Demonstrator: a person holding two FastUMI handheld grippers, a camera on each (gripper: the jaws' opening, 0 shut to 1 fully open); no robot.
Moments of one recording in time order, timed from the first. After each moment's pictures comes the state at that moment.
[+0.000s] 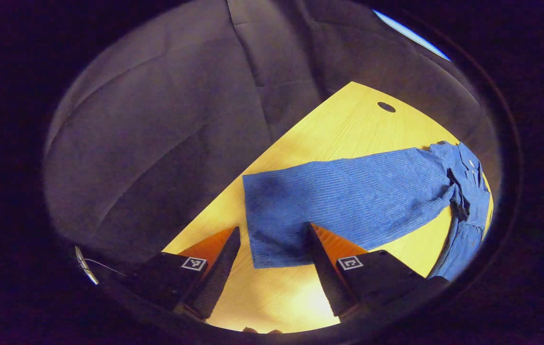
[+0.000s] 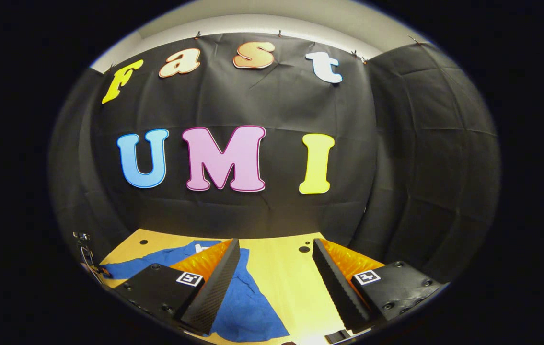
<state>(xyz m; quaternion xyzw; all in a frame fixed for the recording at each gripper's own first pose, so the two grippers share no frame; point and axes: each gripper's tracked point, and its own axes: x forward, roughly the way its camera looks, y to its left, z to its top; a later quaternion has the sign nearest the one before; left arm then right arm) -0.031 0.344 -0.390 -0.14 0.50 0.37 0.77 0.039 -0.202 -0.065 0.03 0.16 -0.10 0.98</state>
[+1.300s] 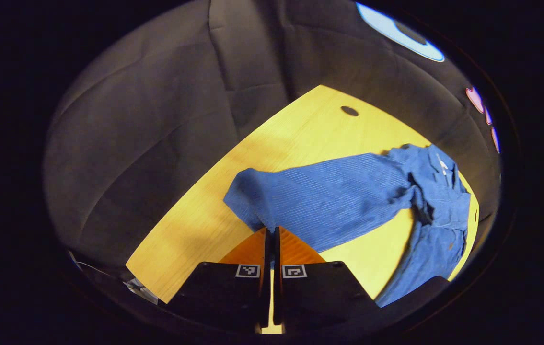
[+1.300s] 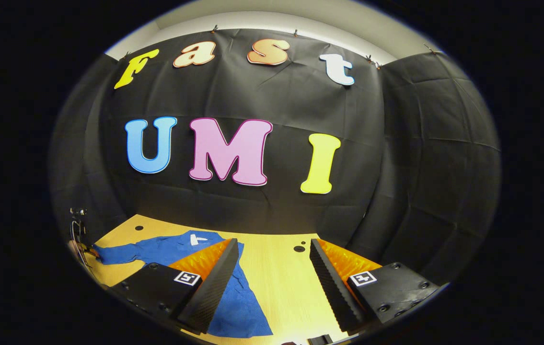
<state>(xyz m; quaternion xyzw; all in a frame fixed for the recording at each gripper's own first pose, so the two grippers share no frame) 0.030 0.282 -0.355 -0.17 0.48 0.29 0.81 0.039 -0.213 -0.086 -0.01 0.17 -0.07 0.98</state>
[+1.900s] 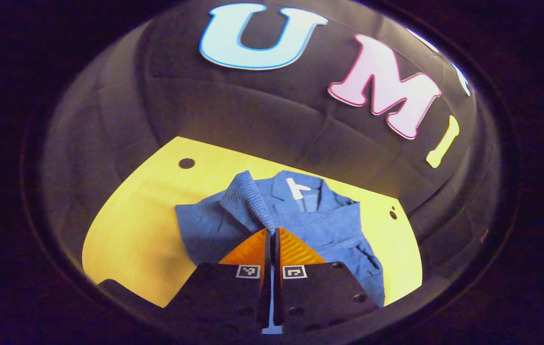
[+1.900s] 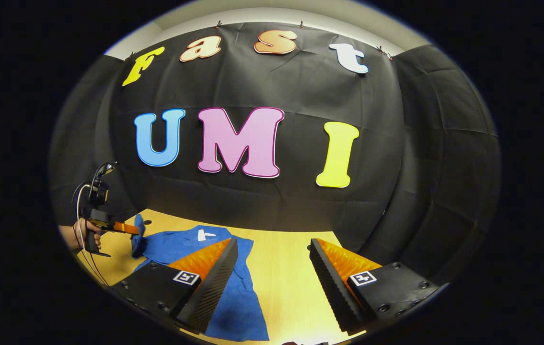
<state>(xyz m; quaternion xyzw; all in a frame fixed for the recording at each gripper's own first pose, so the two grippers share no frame) 0.235 0.019 -0.239 -0.17 0.36 0.03 0.92 0.073 -0.229 -0.127 0.00 0.18 -0.02 0.98</state>
